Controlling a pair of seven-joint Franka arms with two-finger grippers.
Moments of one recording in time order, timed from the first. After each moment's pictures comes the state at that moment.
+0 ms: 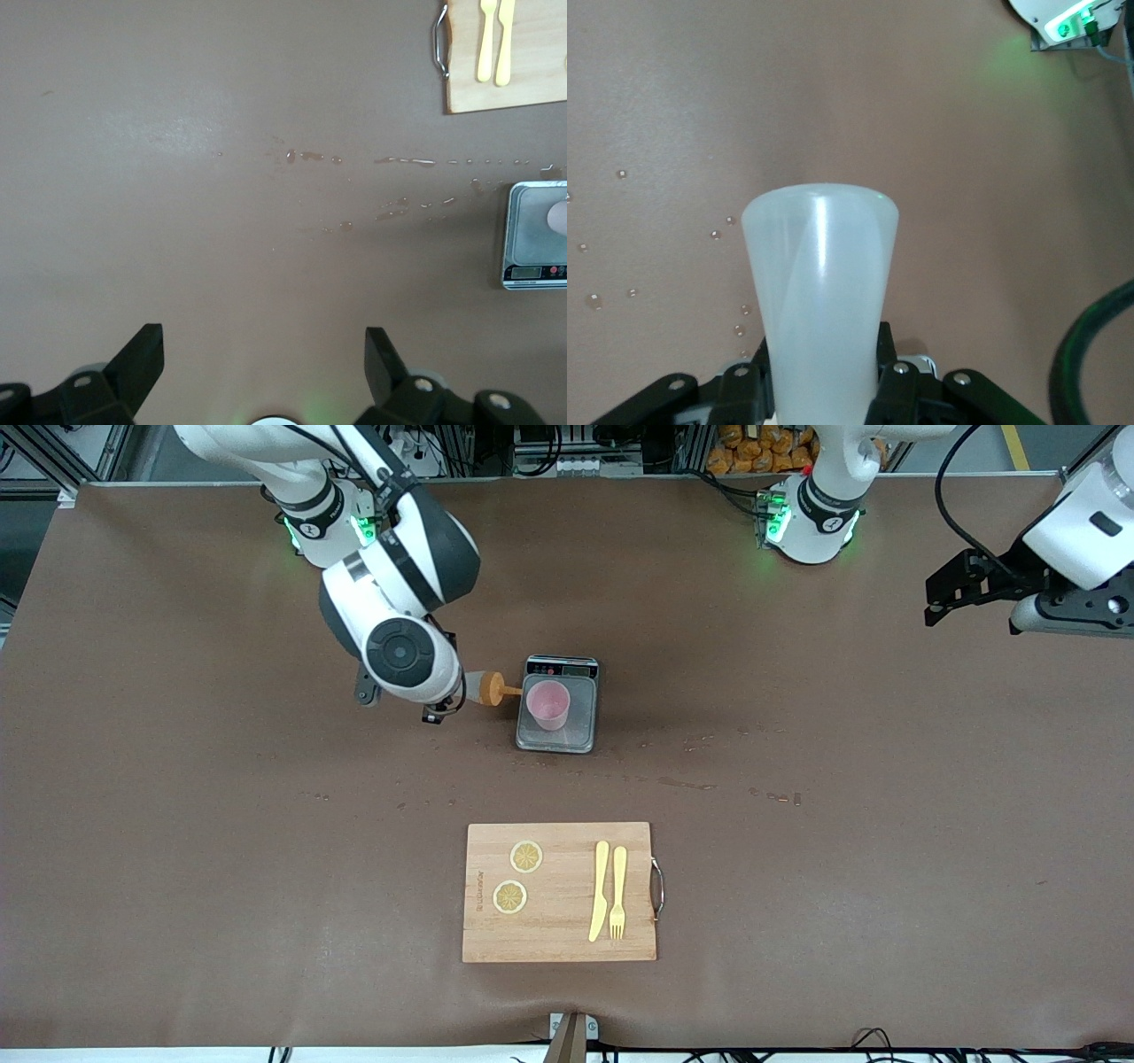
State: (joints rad) left arm -0.18 -0.05 0.02 -1.52 -0.01 1.47 -0.04; right arm 0.52 0.38 0.09 -1.67 0.07 1.67 2.33
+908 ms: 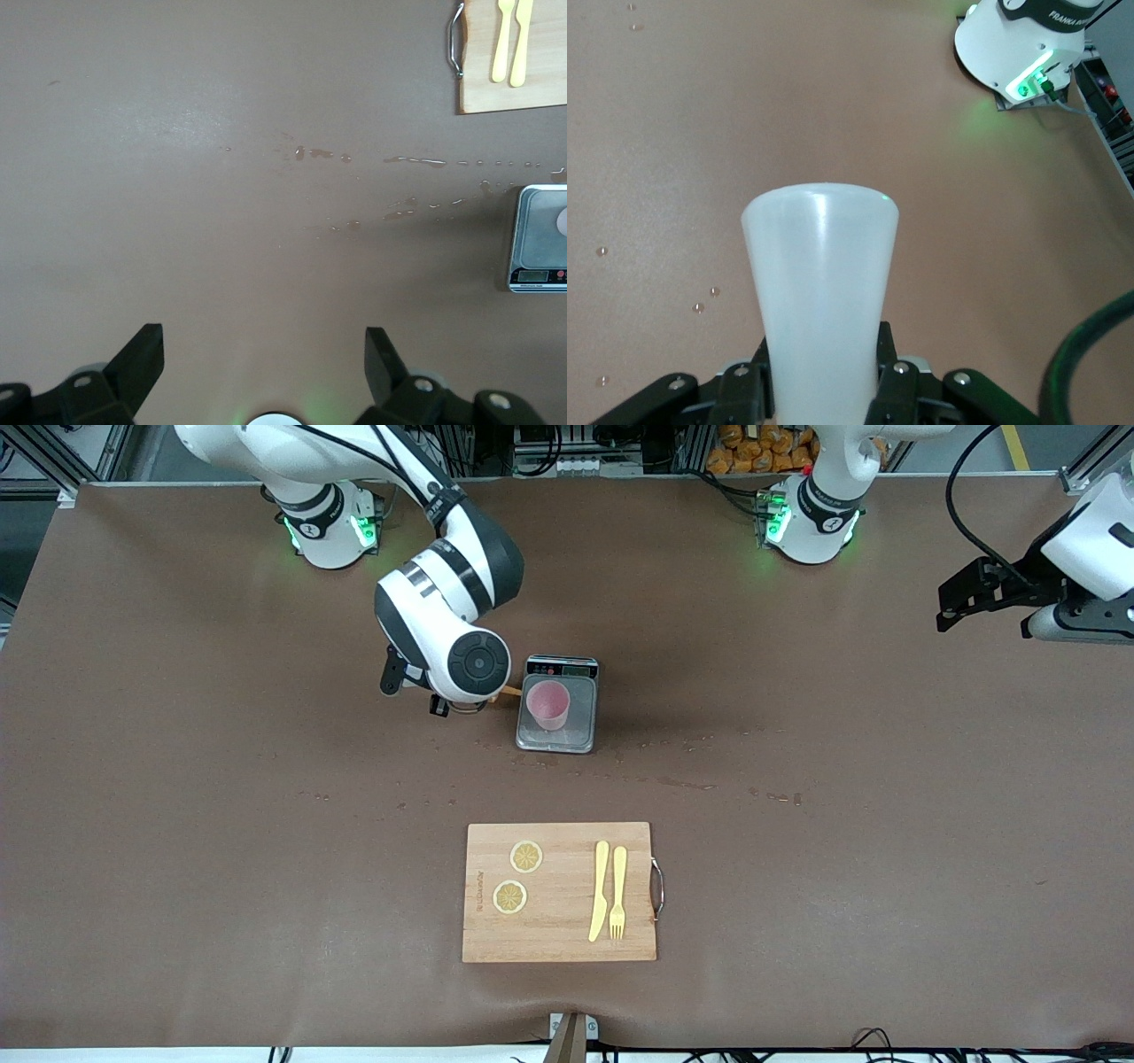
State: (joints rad) left arm -0.15 -0.03 0.01 -1.52 -0.01 1.46 -0.04; right arm 0.58 0.51 0.09 -1.52 -0.06 1.47 2.49
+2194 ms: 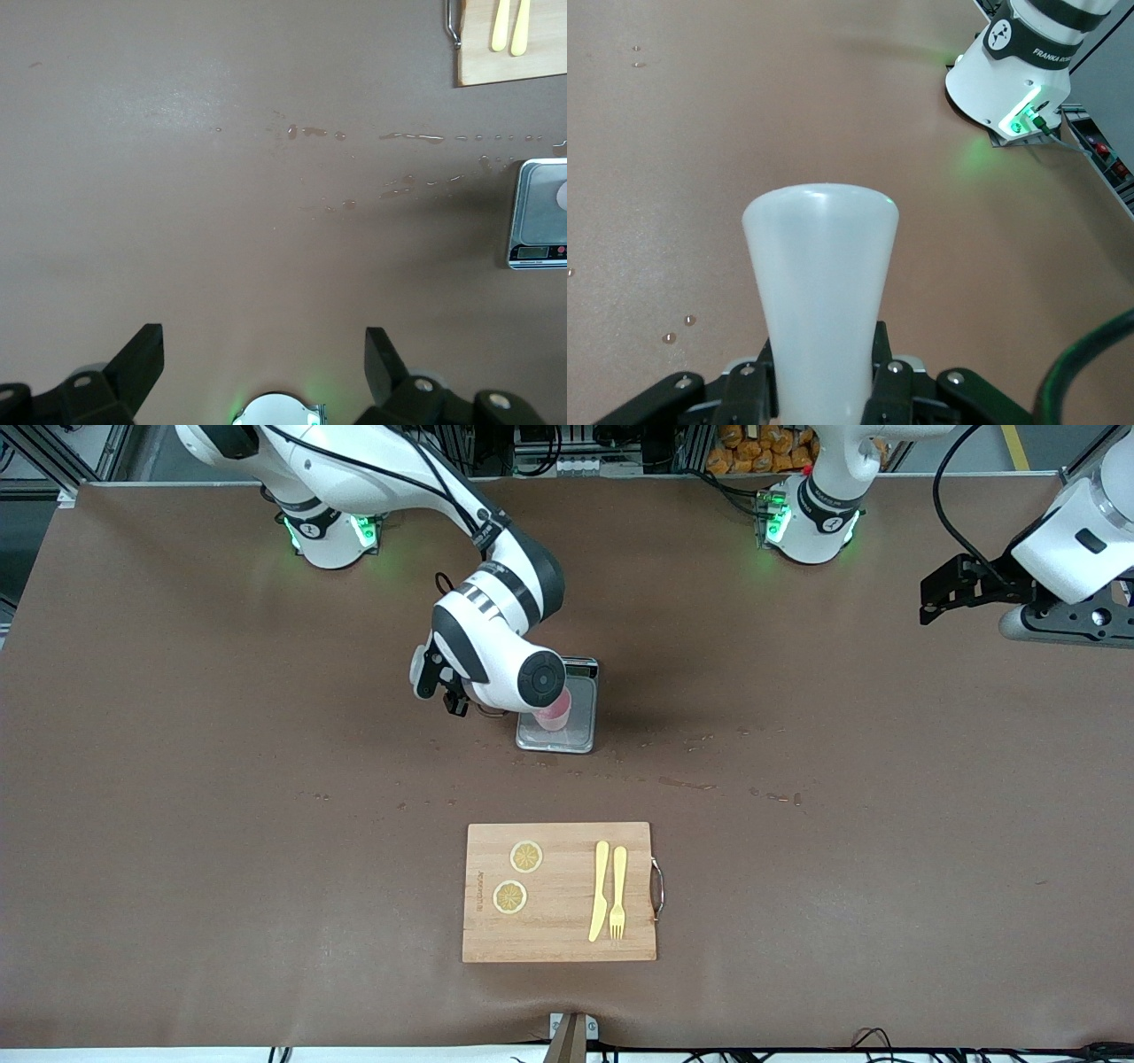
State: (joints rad) left arm -0.15 -0.02 -0.01 -1.52 -0.01 1.41 -0.04; right arm 0.66 0.65 0.08 -1.41 -0.14 1.35 2.54
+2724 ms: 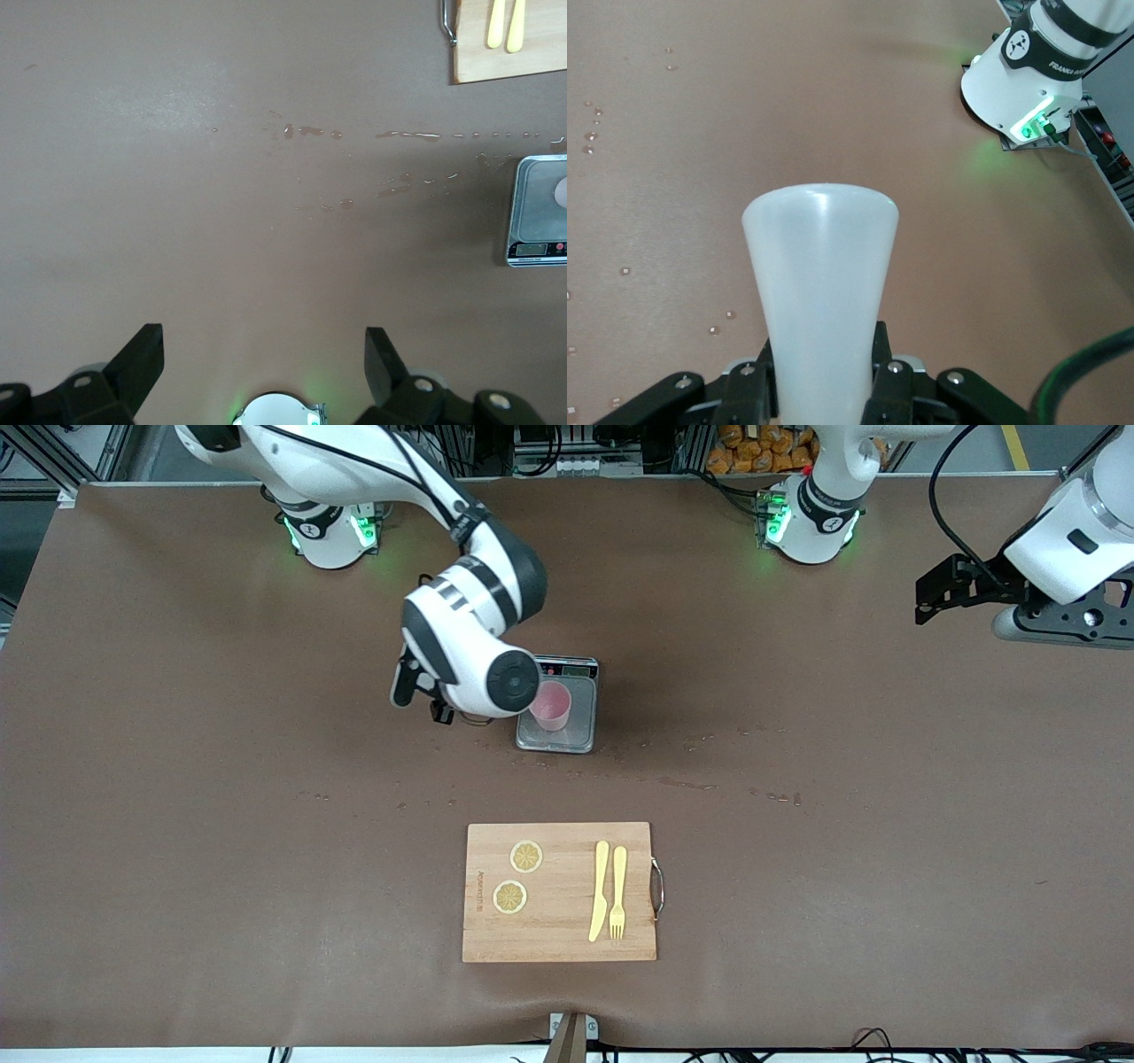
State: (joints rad) left arm -0.16 -0.02 -0.02 -1.52 -0.01 1.41 -0.04; right arm 0.58 0.58 0.07 -1.37 -0.11 1.34 2.42
